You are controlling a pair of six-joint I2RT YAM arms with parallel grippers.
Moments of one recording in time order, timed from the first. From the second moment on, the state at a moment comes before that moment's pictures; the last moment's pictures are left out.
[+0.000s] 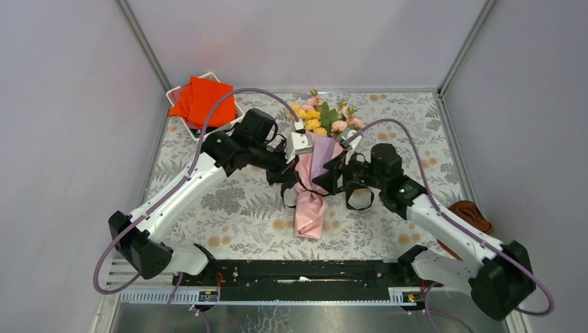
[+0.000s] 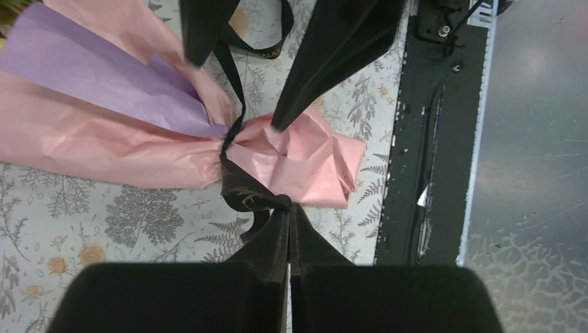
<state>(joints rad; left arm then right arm) -0.64 1.39 1.42 -0.89 0.66 0.45 0.57 1.02 0.71 0.02 -0.49 0.13</state>
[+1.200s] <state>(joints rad) -0.65 1.23 1.00 -0.52 0.60 0.27 0.67 1.25 0.46 0.64 -0.73 0.02</state>
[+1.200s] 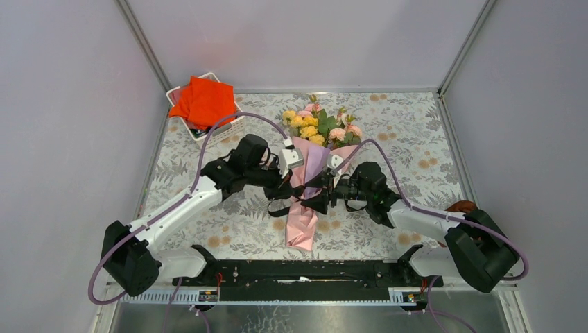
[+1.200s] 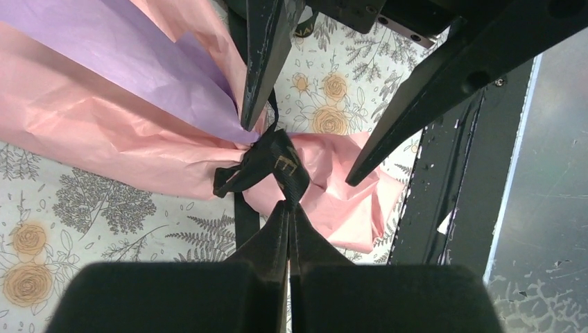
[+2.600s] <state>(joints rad) -0.72 1.28 0.53 0.25 0.39 0.17 0.69 1.36 0.56 0.57 -0.43 0.51</state>
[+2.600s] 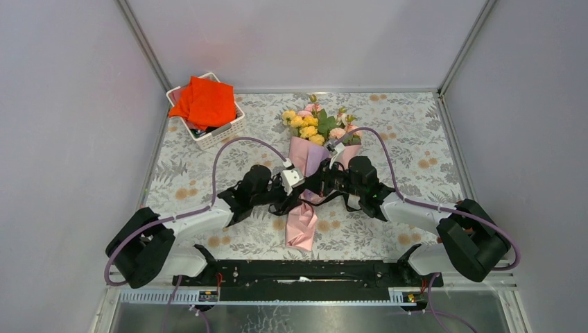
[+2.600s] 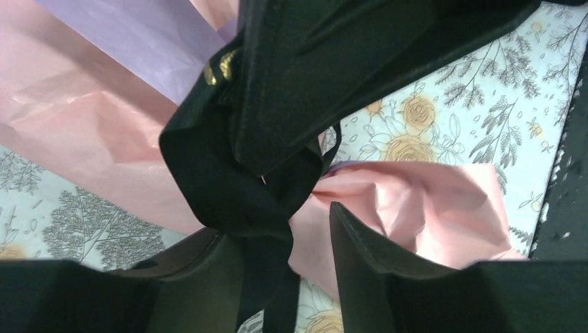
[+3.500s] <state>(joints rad) -0.75 1.27 0.47 0.36 0.36 0.10 0.56 1.05 0.56 -0.36 0.36 0.68</state>
